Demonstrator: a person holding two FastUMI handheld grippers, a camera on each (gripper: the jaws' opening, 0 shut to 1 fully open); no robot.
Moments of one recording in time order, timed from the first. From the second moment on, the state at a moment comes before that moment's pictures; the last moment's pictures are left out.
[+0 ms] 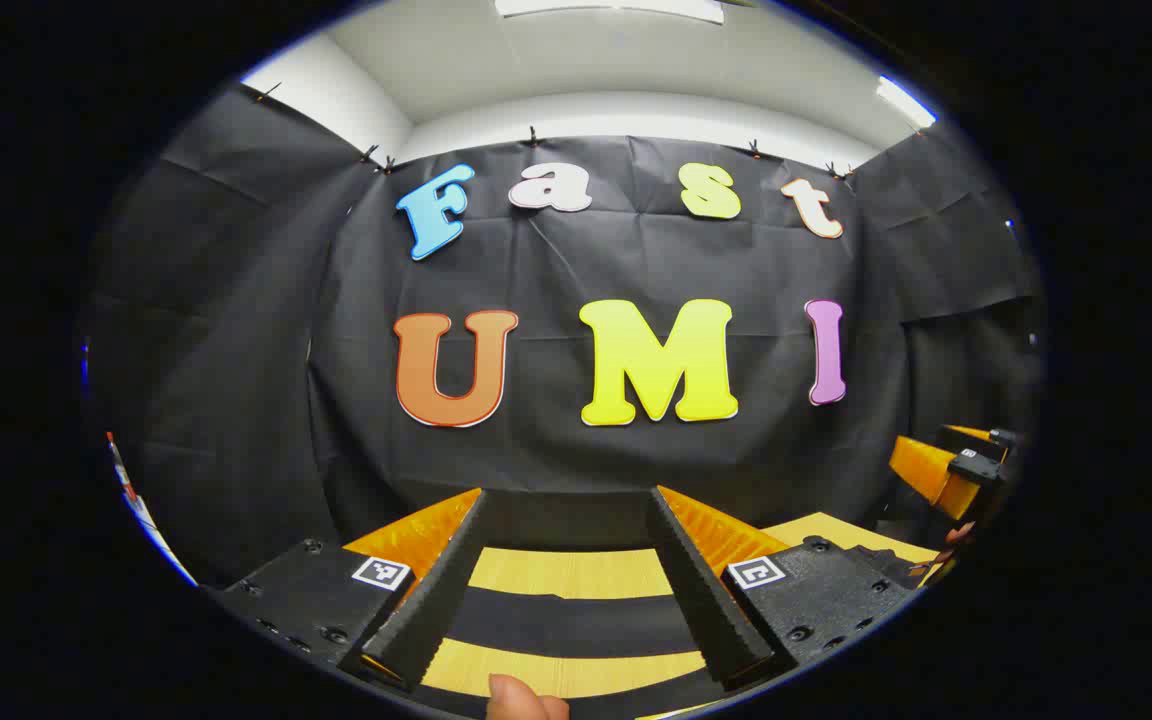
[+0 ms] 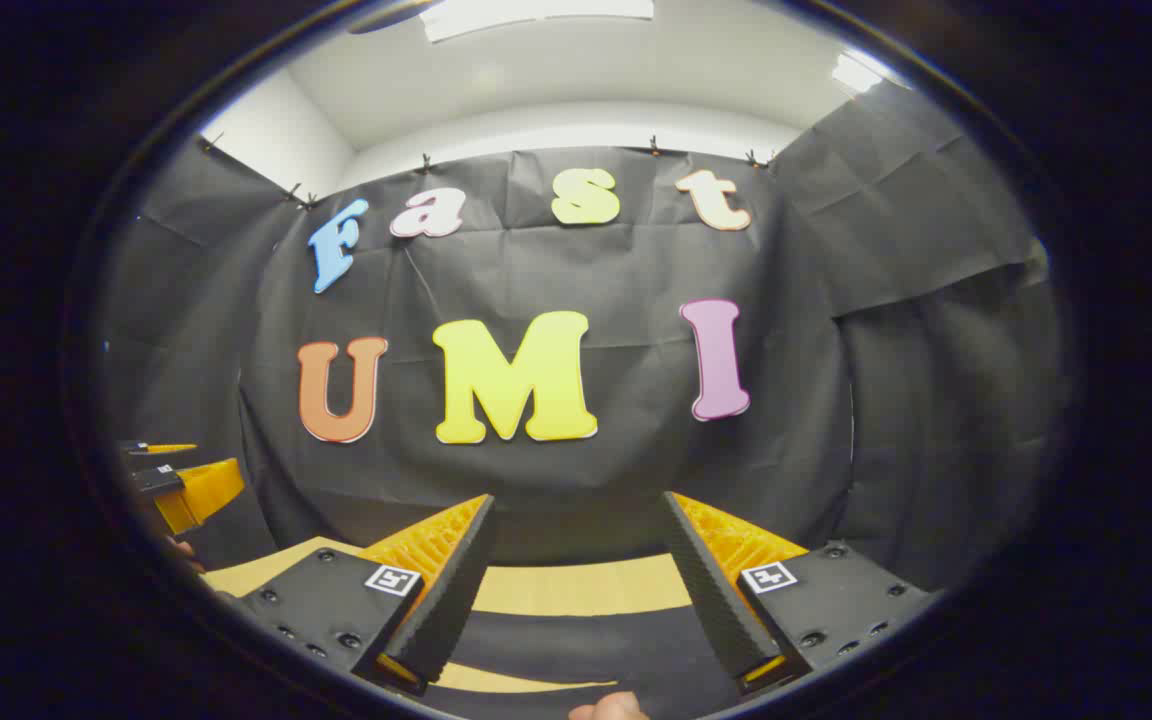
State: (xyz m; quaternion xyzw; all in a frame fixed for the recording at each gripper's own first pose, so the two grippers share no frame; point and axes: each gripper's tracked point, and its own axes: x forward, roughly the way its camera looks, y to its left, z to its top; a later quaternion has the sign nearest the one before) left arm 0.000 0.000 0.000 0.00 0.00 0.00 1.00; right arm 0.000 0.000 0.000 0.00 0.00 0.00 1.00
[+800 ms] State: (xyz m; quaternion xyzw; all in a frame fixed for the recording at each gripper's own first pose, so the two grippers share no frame) left arm -0.015 -0.006 0.014 -0.03 -0.03 -0.01 1.00; right arm -0.003 0.024 0.011 -0.04 -0.03 0.05 1.00
